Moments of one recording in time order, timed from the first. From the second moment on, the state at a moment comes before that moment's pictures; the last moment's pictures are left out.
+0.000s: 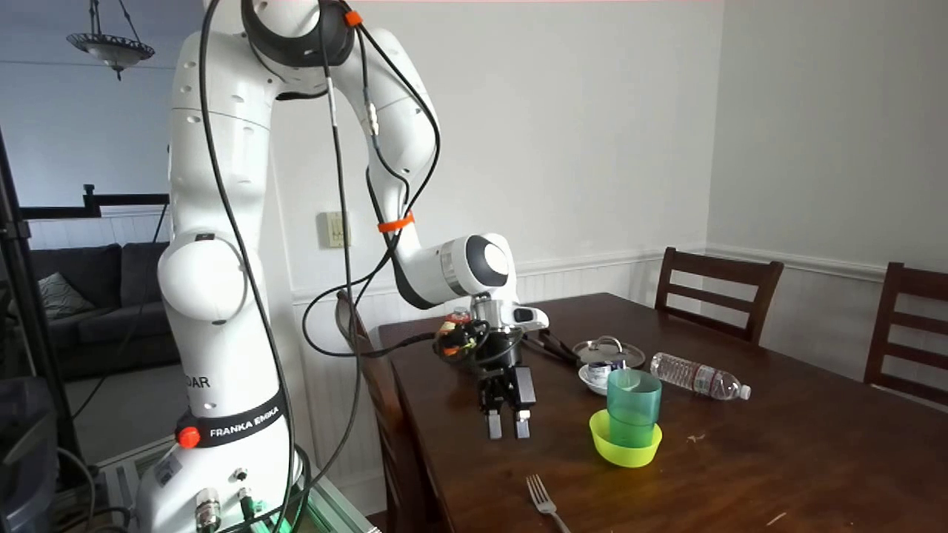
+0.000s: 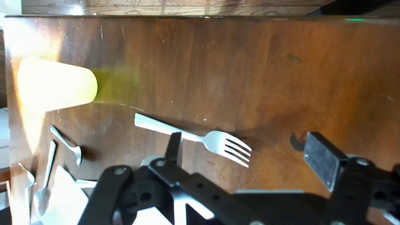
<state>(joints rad) -0.25 0.20 -0.26 -2.57 -0.87 2.44 0.64</state>
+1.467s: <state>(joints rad) -0.14 0.52 -0.38 -2.41 -0.96 2.58 0.70</state>
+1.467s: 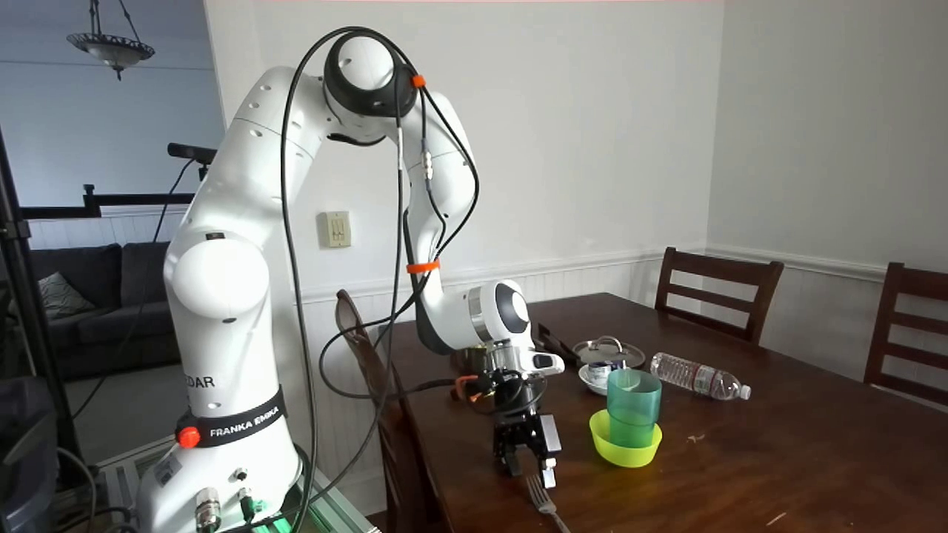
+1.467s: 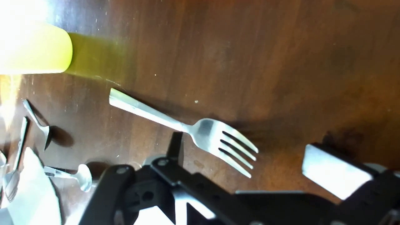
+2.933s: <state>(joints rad) -0.15 0.53 -0.42 -2.40 -1.09 2.58 0.80</state>
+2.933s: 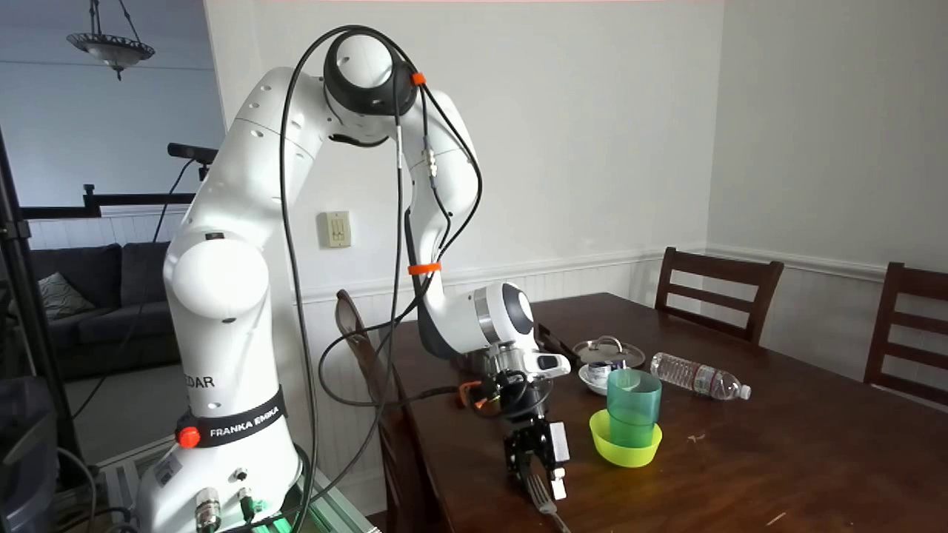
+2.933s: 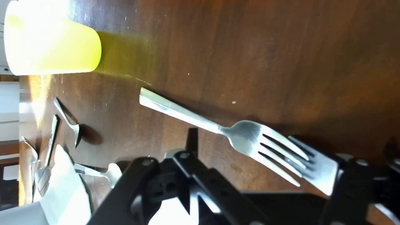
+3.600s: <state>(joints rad) -0.15 0.53 -0.42 -2.40 -1.09 2.58 0.80</state>
